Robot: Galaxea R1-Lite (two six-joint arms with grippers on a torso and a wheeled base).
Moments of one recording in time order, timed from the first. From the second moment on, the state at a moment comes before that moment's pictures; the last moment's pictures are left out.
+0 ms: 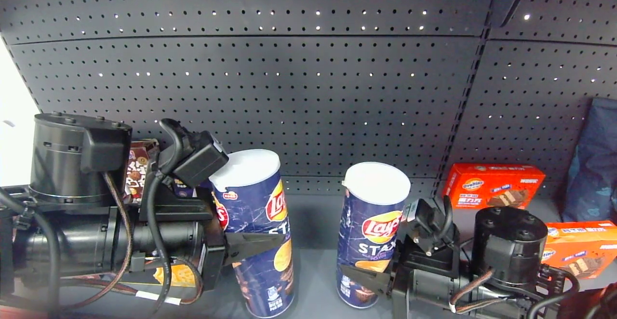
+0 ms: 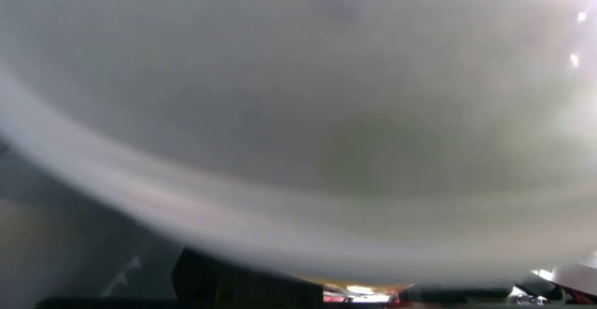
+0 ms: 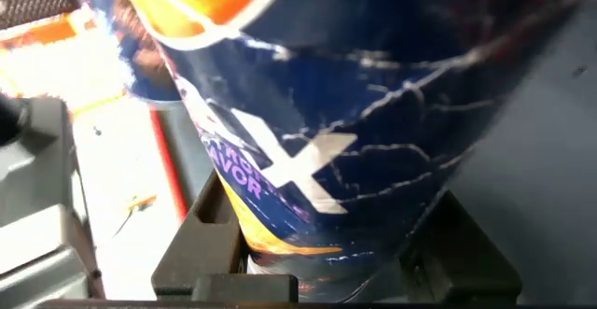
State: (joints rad) left arm -0.49 1.43 -0.77 -0.20 -0.51 0.12; right arm 0.74 1.80 -0.41 -1.21 0.34 -0.04
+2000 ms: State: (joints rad) left arm -0.49 1.44 -0.75 -0.23 -0.52 0.12; right arm 0.47 1.25 -0.02 -1.23 0.31 -0.05
